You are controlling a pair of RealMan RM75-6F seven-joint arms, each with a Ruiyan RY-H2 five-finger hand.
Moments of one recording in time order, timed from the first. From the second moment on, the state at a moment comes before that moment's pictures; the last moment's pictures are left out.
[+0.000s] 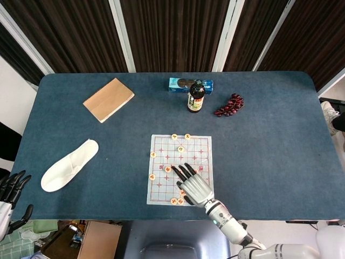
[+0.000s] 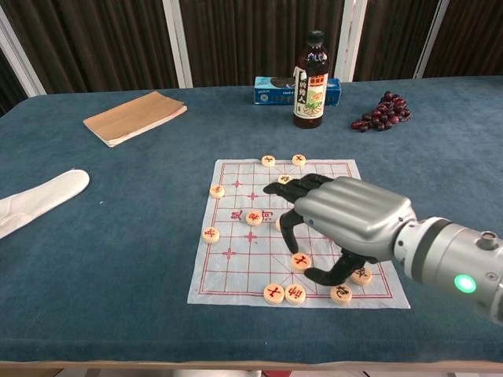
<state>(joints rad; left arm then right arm) 0.00 -1.04 0.06 -1.55 1.72 1.66 -0.13 0.57 -1.71 0.09 -1.61 -1.27 0.97 -0.79</state>
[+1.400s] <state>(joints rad) 0.00 -1.05 0.06 -1.55 1.72 1.66 -0.10 0.31 -1.29 -0.17 -1.84 -1.54 1.51 -0.53</state>
